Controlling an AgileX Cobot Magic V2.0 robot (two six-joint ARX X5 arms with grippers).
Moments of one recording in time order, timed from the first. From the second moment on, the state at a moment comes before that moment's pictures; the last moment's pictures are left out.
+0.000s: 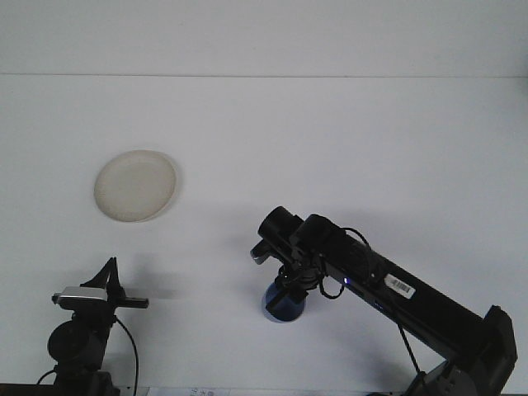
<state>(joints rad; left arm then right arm) -0.06 0.00 0.03 -0.01 -0.08 0.14 0.82 1.65 1.42 -1.27 -0.10 0.08</state>
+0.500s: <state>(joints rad) -0.06 0.00 0.03 -0.01 -0.08 0.14 0.82 1.68 1.50 -1.31 -0.10 0.07</state>
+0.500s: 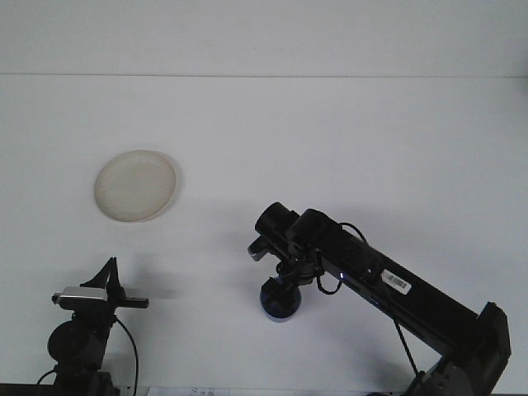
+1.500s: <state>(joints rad) -0.06 0.00 0.03 -0.01 -0.08 0.14 0.82 0.35 0.89 -0.77 0.39 0.15</state>
